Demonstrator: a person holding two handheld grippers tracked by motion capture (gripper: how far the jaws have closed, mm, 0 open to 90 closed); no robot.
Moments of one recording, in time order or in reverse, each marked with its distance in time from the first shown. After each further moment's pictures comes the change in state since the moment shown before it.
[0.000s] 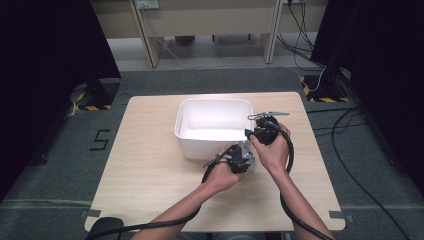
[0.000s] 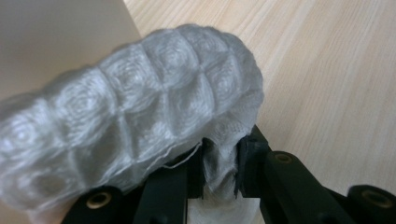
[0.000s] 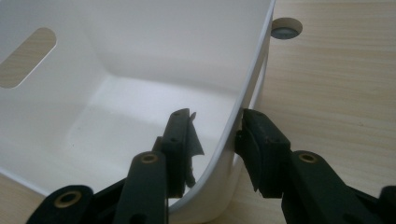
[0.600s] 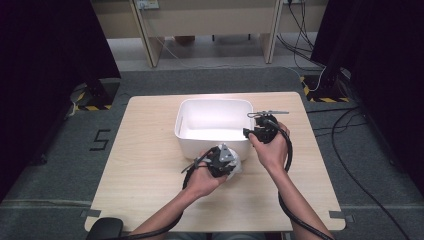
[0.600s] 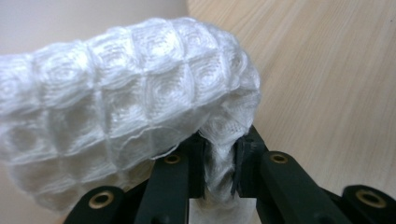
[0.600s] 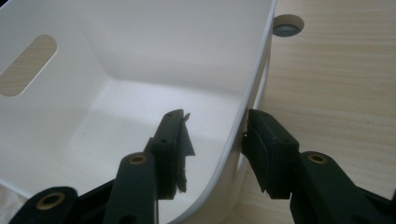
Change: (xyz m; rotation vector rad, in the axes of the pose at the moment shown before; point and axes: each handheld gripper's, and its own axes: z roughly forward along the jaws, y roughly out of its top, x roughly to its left) left arm 0.014 -0.037 -0.054 -0.059 0.005 -0.056; right arm 0.001 0.004 0.002 0.010 0.005 0.037
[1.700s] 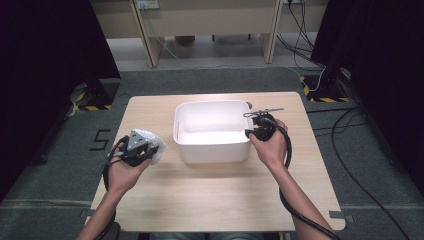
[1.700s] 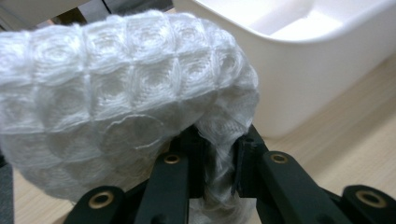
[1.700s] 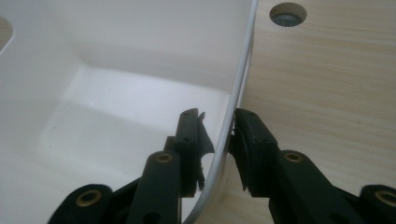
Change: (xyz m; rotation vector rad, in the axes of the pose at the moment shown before) left arm 0.118 -0.096 -0.151 -0.076 0.365 -0.249; right arm 0.001 0.006 0.005 0.084 -0.029 -0.095
